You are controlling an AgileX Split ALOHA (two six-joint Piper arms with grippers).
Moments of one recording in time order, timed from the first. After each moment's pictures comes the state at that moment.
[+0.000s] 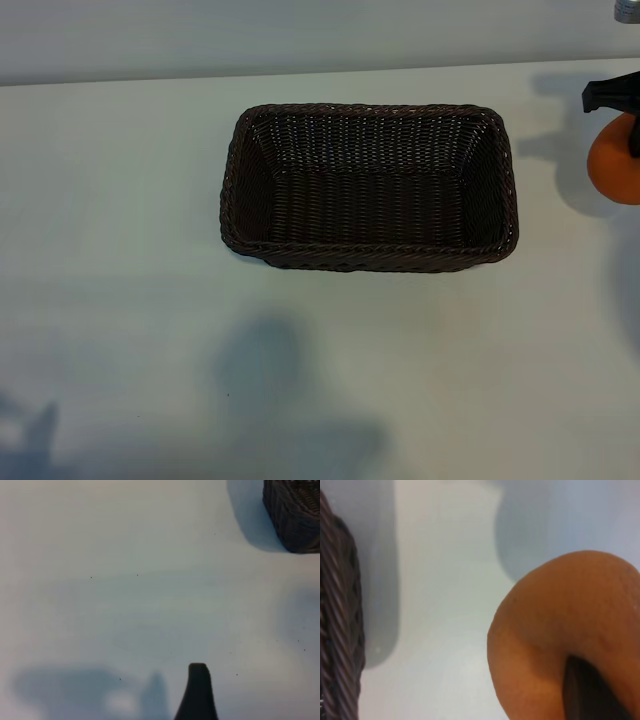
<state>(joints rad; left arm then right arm) 0.05 -0.01 -0.50 -0.16 1.09 0.12 -0.10 1.76 -1.37 0.02 1.00 0.10</state>
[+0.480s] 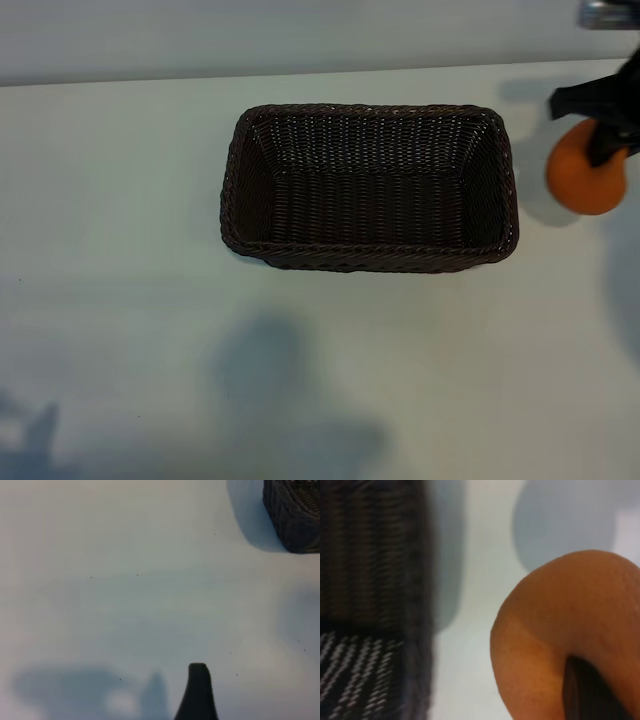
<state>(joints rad) 0.05 -0.01 -0.50 -0.16 1.09 0.12 -0.02 1.76 -1.37 0.15 1.04 0.00</state>
